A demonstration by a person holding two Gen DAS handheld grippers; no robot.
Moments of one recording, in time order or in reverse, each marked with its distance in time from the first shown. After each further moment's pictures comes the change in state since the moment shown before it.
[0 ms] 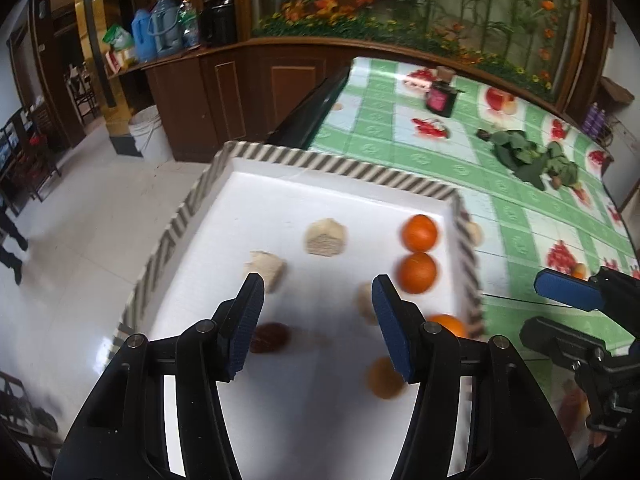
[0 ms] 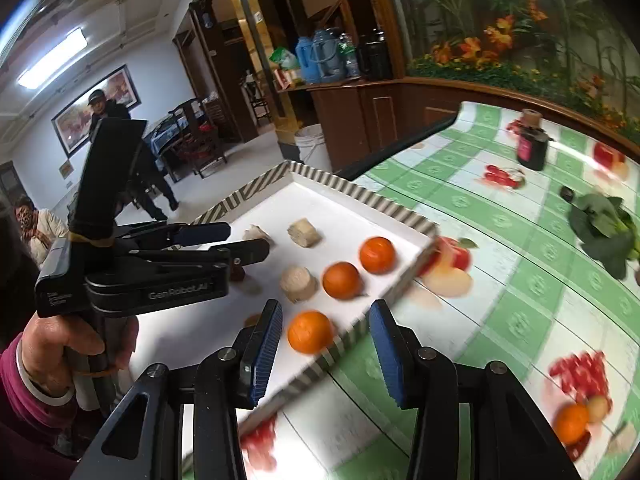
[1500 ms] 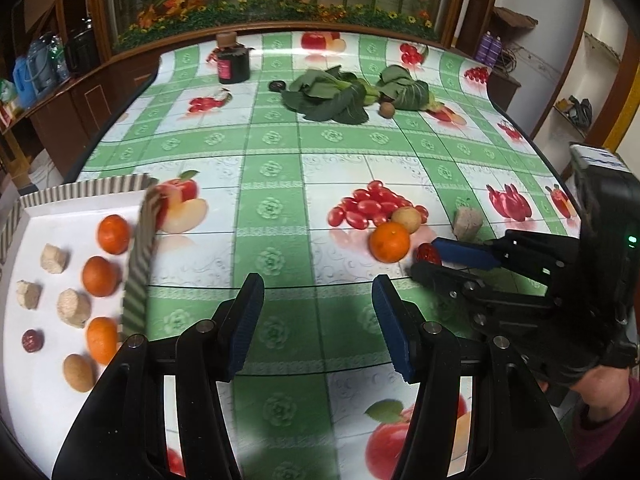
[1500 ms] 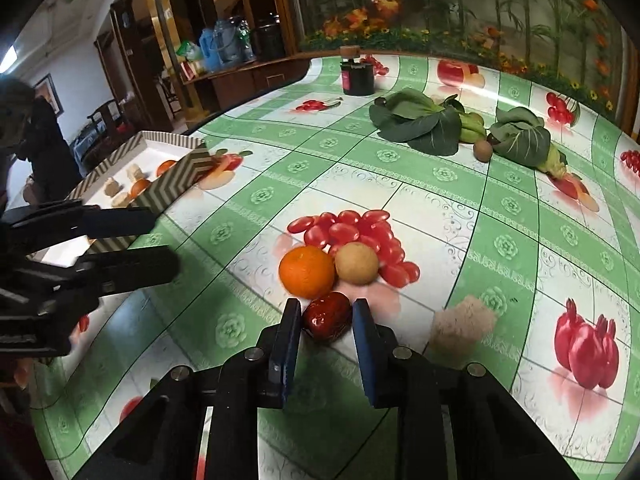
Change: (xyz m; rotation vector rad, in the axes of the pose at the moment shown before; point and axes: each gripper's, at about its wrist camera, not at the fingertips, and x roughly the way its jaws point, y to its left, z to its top) left arm 0.008 -0.206 -0.021 0.259 0.088 -0.279; right arm -0.075 -0.145 -0.096 0.121 0.062 -0.262
